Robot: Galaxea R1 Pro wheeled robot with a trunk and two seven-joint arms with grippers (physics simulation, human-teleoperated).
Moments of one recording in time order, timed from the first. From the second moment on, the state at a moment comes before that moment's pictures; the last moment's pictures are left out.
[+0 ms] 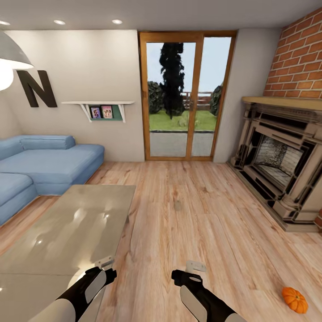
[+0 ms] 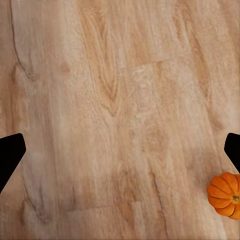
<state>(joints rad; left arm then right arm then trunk) -0.58 0.04 -0.29 -0.43 0.69 0.34 0.39 -0.51 0.11 0.67 -0.58 -0.83 0.13 -0.52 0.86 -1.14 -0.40</state>
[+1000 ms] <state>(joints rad) -0.58 0.04 -0.30 -0.43 0.69 0.34 0.39 -0.51 0.11 0.67 -0.58 -0.83 0.13 -0.52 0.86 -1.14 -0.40</state>
